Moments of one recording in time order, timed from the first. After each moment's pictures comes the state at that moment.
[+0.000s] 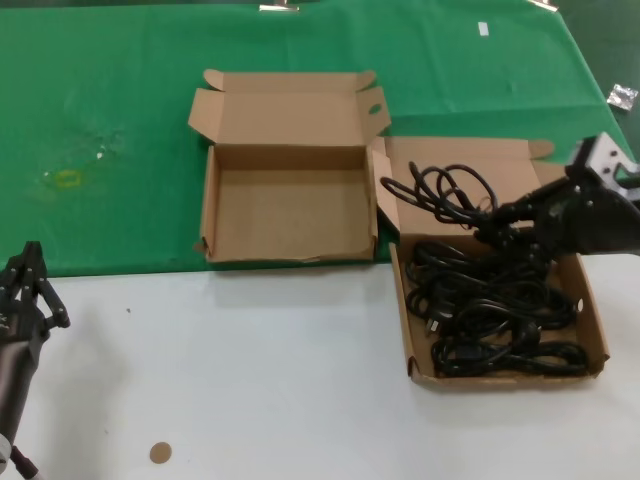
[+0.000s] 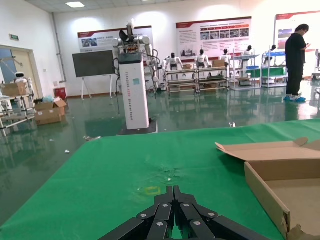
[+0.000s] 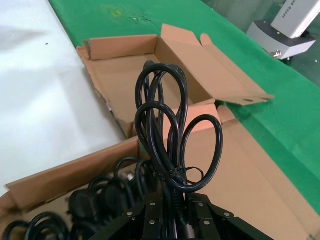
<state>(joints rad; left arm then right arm) 0.00 -0.30 1.60 -1.60 -1.80 0.00 0.00 0.73 0.81 -1.95 1.27 1.39 -1.00 0.42</state>
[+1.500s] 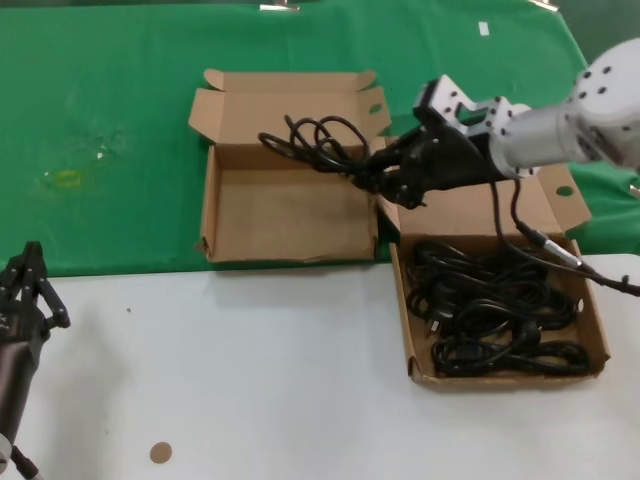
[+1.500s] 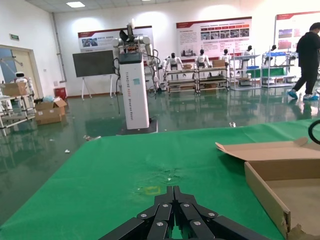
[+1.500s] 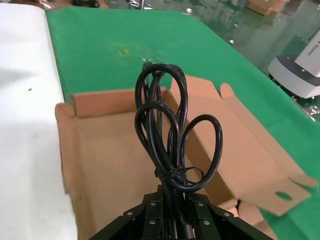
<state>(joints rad) 0.00 -0.30 1.60 -1.60 -1.80 0.00 0.00 1.17 0.34 -2.09 0.59 1.34 -0.93 0.10</state>
